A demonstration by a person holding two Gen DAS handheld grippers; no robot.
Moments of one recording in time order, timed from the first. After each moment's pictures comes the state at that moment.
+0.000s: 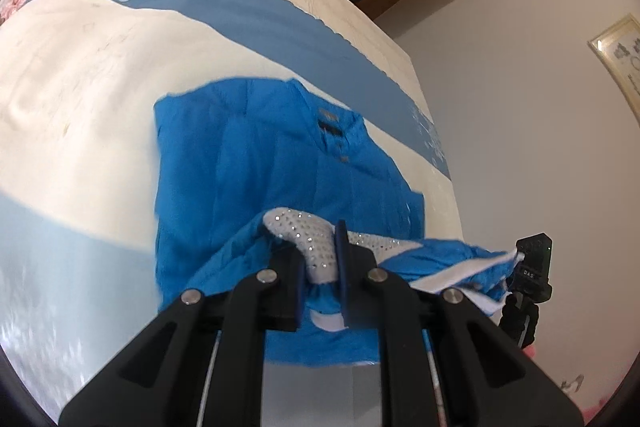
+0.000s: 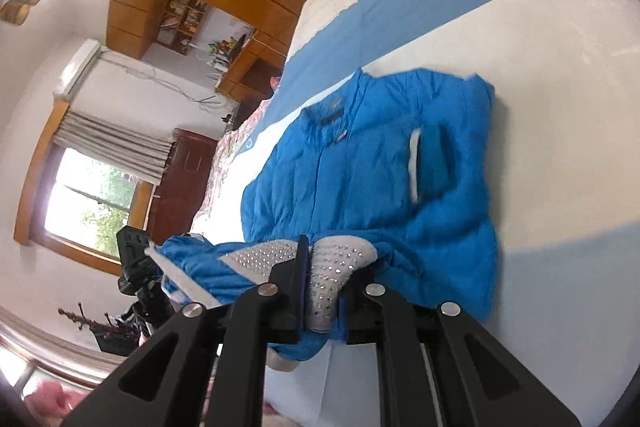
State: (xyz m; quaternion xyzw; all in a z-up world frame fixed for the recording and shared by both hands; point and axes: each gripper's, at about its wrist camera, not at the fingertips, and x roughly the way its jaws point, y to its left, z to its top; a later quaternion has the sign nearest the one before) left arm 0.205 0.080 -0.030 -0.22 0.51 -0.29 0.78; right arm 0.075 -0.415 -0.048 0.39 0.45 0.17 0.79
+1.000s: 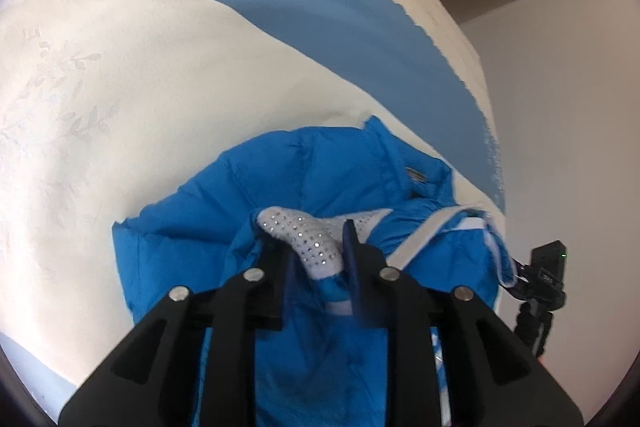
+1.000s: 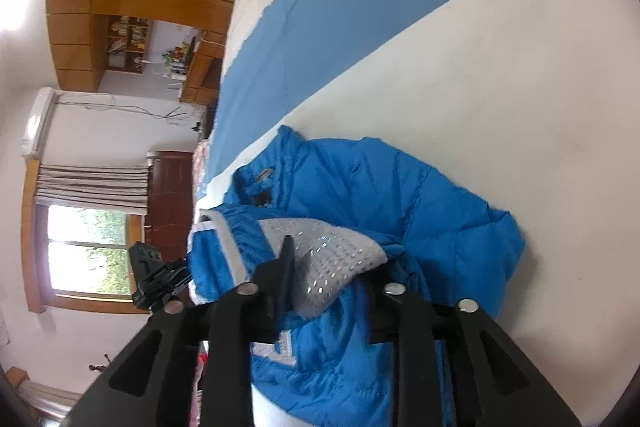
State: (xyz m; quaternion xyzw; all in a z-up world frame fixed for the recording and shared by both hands) left arm 0.372 0.048 -0.106 -0.22 0.59 -0.23 0.74; right arm 0.229 -0.472 -0.128 0.45 0.50 0.14 0.73
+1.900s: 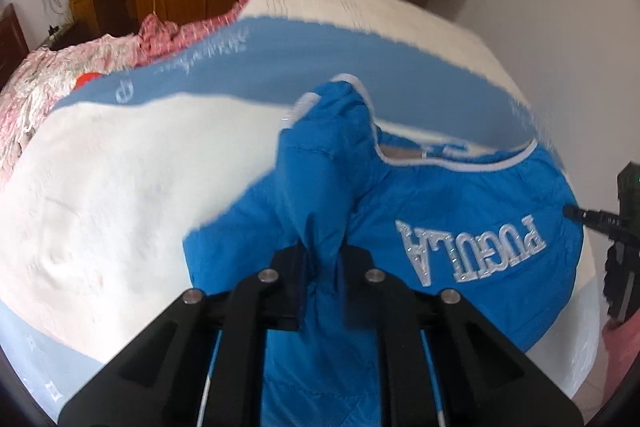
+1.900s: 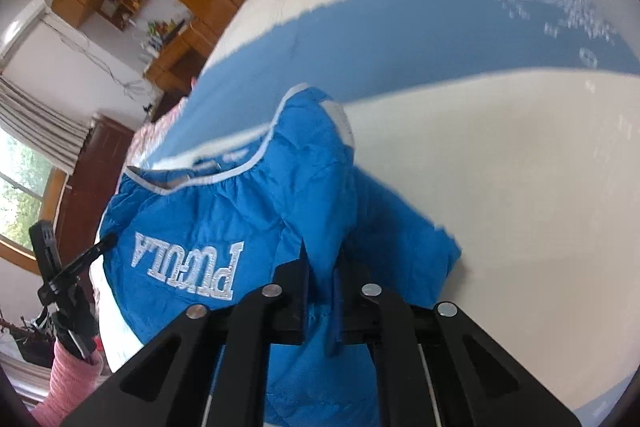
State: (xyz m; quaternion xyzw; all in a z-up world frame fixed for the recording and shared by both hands) left arm 0.302 0.021 -0.047 -0.03 0.48 -0.17 0.86; right arm 0.211 -0.441 -0.076 0.25 0.48 0.05 0.84
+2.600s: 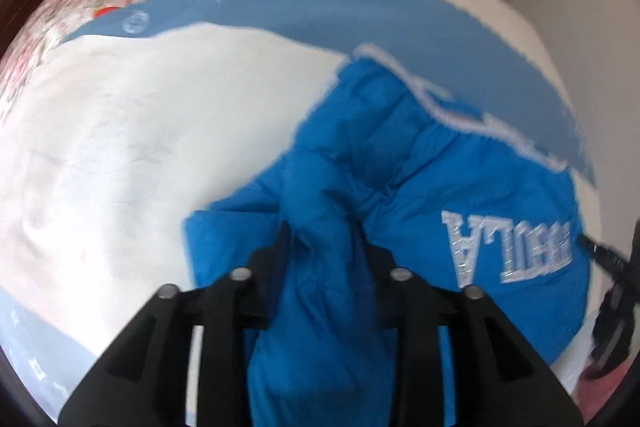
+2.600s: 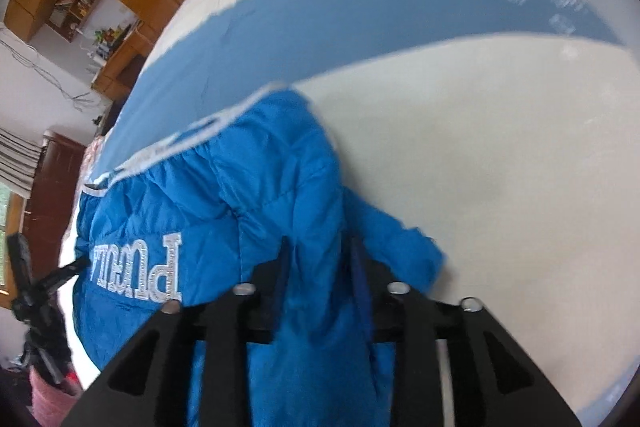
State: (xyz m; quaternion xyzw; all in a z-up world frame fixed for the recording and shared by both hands) left arm 0.335 0.038 -0.088 -0.06 0.56 -0.10 0.82; right arm 0.203 -0.429 -0.110 0.23 0.50 -0.06 0.83
